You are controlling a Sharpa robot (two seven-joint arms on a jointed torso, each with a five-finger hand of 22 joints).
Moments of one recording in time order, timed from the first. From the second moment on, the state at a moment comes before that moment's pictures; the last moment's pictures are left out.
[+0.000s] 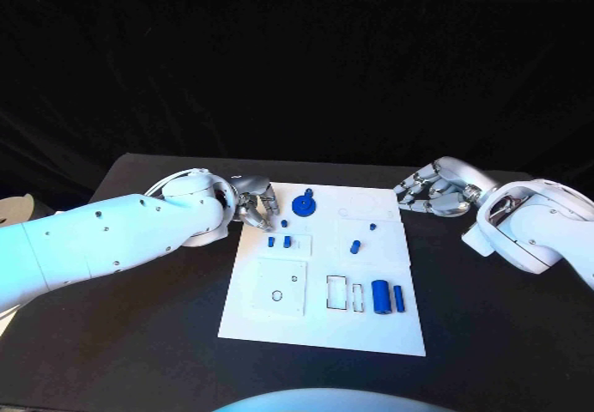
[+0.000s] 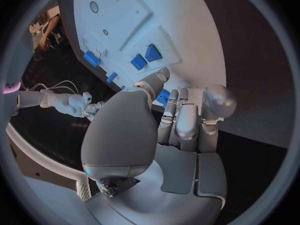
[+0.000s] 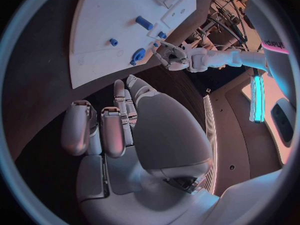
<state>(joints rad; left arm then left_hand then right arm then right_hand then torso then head) 1.20 -0.80 -0.01 1.42 -1.38 -0.06 -0.22 1.38 -0.21 0.42 -0.01 0.13 0.99 0.16 0.06 0.06 1.02 0.11 0.06 0.06 1.46 0.00 1.31 0.95 0.11 1.45 0.10 0.97 1.12 1.20 -0.96 0.03 1.56 -1.15 -0.27 -0.04 1.49 -0.11 0.23 0.14 0.25 1.07 0.13 0.08 0.07 1.09 0.06 0.26 0.37 1.47 -0.02 1.39 1.31 0.08 1.39 0.08 1.36 1.13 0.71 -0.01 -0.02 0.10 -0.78</state>
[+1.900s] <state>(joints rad) 1.21 -0.94 -0.02 1.56 0.17 -0.27 0.35 1.38 -0.16 0.49 0.03 0.13 1.07 0.17 0.09 0.07 1.15 0.09 0.18 0.08 1.29 0.01 1.11 0.59 0.17 1.28 0.11 0.56 0.83 1.13 -0.73 0.02 1.45 -1.78 -0.13 -0.19 1.47 -0.12 0.47 0.06 0.07 1.19 0.11 0.10 0.09 1.23 0.07 0.13 0.08 1.47 -0.03 1.37 1.29 0.08 1.40 0.07 1.33 1.11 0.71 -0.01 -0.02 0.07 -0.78</state>
